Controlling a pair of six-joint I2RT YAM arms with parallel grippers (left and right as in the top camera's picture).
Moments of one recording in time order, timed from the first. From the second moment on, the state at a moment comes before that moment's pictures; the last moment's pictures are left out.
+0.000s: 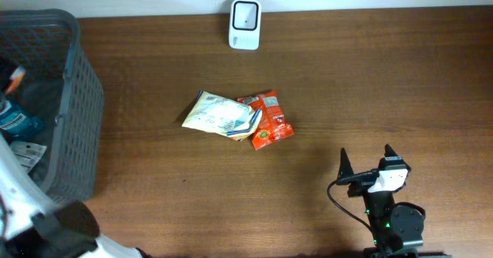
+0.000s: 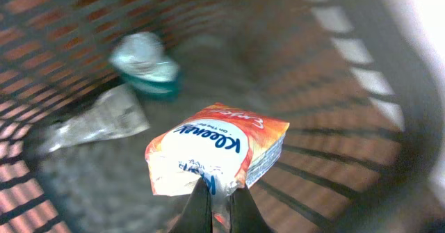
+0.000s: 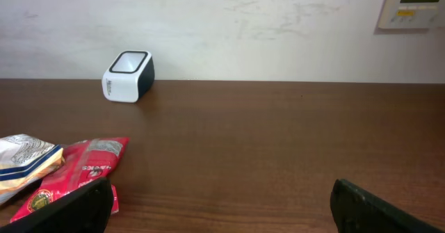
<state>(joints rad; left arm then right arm) 0.54 1.81 2.19 -1.32 -0.06 -0.48 0.06 0.01 0.01 -0.07 0.00 0.02</state>
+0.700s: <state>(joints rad) -0.35 1.87 2.20 -1.31 -0.01 -0.47 0.06 0.01 0.01 -0.07 0.00 0.02</state>
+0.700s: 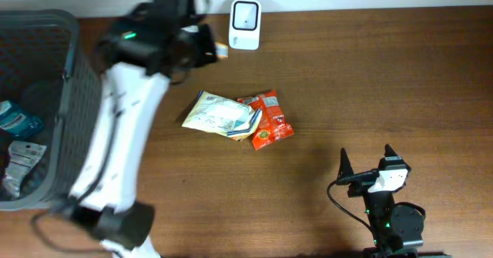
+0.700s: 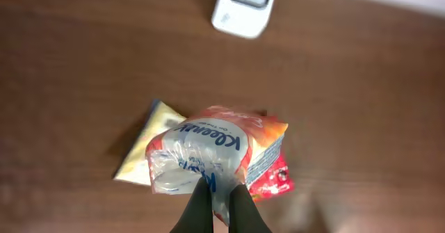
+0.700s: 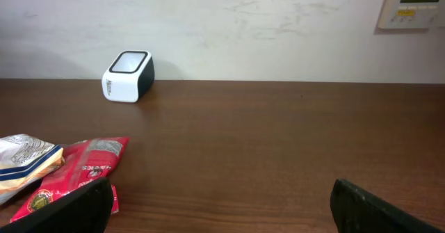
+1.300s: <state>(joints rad) -0.65 2.27 2.20 -1.07 -0.01 -0.38 0.06 0.01 0.01 -0.07 0.00 0.02</state>
